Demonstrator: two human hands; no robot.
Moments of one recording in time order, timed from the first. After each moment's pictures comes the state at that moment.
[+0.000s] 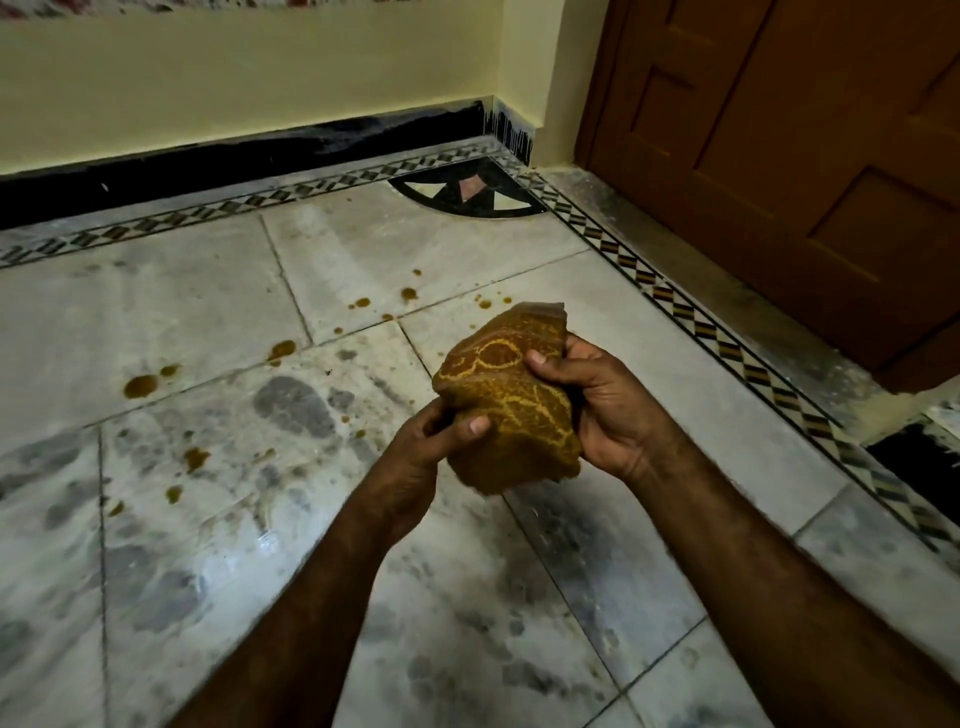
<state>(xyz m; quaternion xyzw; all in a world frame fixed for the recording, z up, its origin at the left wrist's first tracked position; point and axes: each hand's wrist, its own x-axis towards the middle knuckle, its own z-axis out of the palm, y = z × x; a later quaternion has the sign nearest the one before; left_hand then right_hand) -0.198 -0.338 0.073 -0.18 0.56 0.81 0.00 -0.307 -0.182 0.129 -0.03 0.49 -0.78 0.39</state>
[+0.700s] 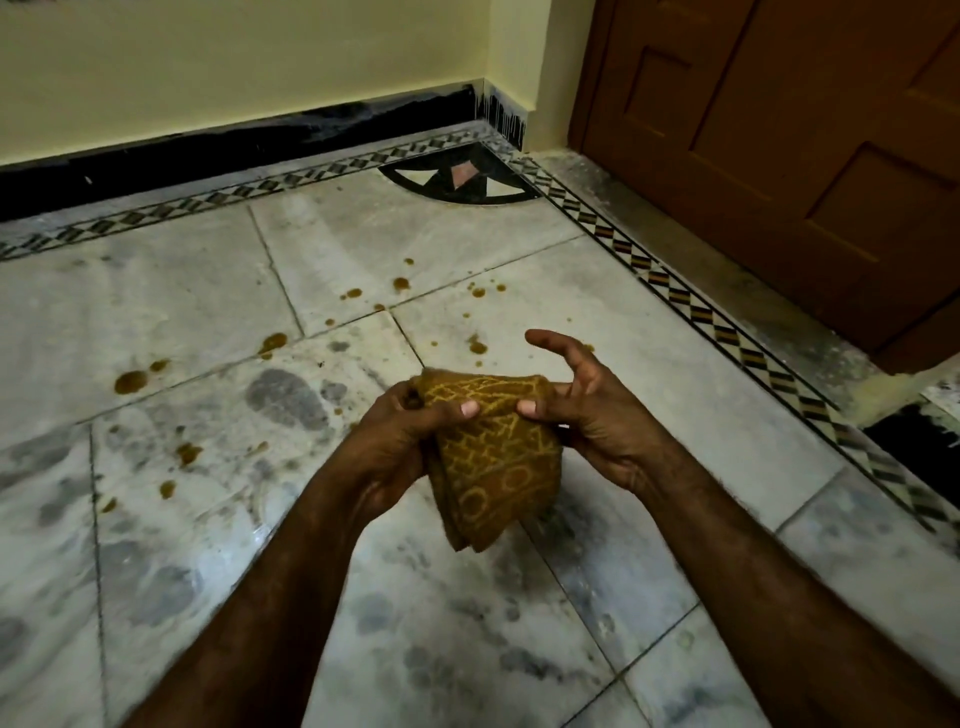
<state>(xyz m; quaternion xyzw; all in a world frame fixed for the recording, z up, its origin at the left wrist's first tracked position) -0.204 -0.345 0.092 -0.27 0.49 0.83 0.03 -0.307 -0.156 0.094 -0.11 0.62 -0.69 0.36</state>
